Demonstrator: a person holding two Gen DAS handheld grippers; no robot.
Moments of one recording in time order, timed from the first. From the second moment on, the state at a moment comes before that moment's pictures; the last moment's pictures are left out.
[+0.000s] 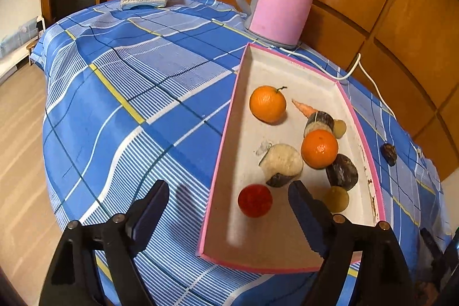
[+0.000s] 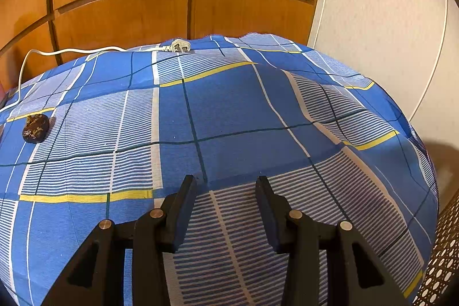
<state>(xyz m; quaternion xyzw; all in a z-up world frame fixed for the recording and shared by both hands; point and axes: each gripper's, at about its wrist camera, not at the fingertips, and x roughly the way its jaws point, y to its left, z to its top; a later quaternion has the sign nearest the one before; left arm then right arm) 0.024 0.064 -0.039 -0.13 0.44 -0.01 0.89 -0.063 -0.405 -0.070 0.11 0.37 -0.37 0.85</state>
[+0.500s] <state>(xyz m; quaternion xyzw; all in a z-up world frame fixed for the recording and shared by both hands) 0.027 0.070 -0.054 -0.14 0.46 -0.01 0.88 -0.054 -0.403 -0.065 0.08 0.39 -0.37 0.84</state>
